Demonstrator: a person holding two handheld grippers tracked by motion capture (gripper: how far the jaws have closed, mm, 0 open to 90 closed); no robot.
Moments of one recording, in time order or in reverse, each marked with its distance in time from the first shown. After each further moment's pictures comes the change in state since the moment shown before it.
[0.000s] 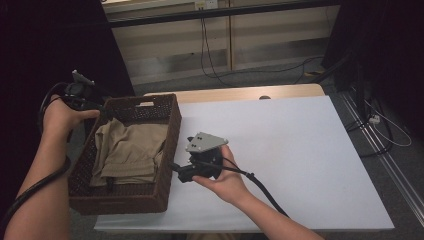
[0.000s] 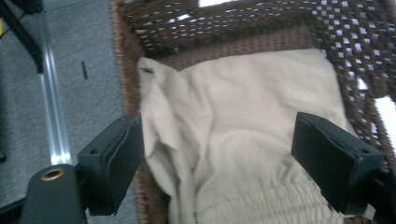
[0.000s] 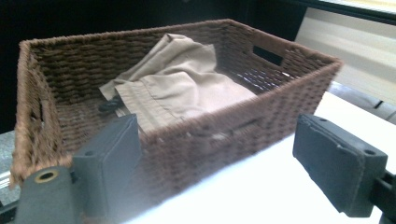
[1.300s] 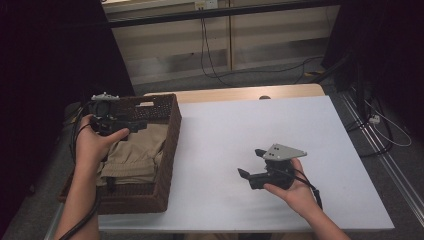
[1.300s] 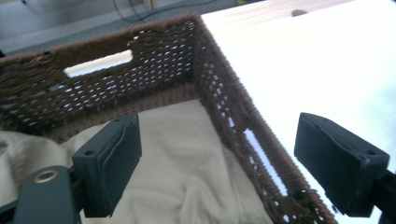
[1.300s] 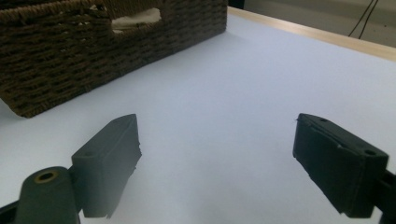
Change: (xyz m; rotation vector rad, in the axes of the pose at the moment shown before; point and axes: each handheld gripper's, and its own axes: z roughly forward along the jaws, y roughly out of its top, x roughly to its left) left arm -0.086 -0.044 0.011 -0.370 -0.214 0.120; right arm -0.082 -0.104 -0.109 0.092 -0.111 0.149
